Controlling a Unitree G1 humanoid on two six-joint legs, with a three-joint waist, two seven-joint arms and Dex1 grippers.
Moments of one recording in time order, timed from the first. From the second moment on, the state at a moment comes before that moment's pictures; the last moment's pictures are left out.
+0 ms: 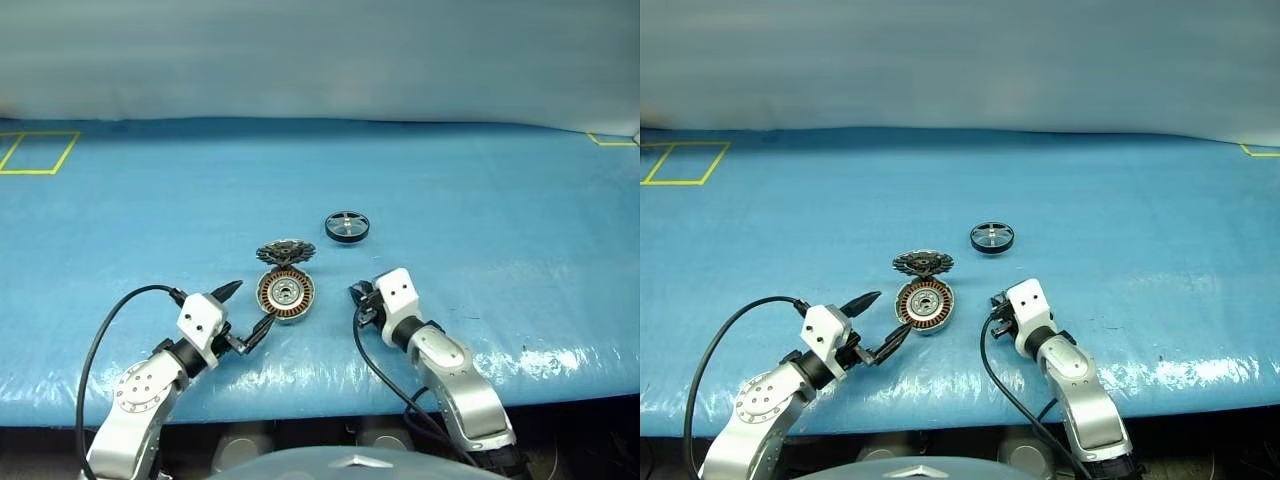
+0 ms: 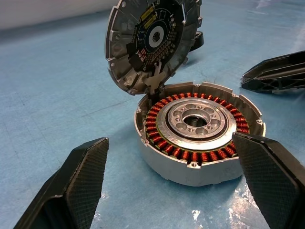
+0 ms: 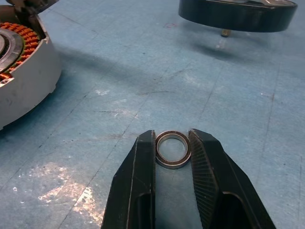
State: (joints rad) left arm 0.34 0.40 -0.04 -0.39 -0.21 0.10 -0.56; right arm 0.12 -0.21 0.20 -0.35 0.02 0.49 0.36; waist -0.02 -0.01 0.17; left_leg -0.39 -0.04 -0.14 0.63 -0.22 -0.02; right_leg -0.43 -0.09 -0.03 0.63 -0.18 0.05
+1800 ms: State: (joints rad) left arm 0.41 0.39 -0.05 -0.35 -0.24 0.04 -0.58; right arm -0.14 -0.15 0.48 -0.31 0.09 0.61 0.42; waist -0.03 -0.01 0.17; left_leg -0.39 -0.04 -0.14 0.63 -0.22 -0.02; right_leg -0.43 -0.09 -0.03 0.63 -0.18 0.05
